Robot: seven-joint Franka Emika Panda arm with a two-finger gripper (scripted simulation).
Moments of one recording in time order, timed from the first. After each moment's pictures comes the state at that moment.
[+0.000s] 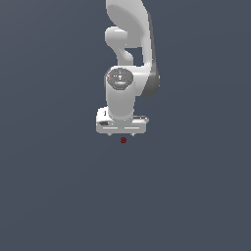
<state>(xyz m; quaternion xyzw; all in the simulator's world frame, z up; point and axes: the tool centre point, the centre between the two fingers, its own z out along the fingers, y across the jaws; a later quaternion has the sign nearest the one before) -0.017 -0.018 0.141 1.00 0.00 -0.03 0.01</state>
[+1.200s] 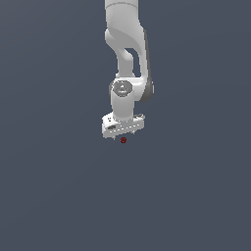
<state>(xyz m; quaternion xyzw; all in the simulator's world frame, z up) -0.063 -0.010 0.068 0.99 0.15 0.00 0.00</state>
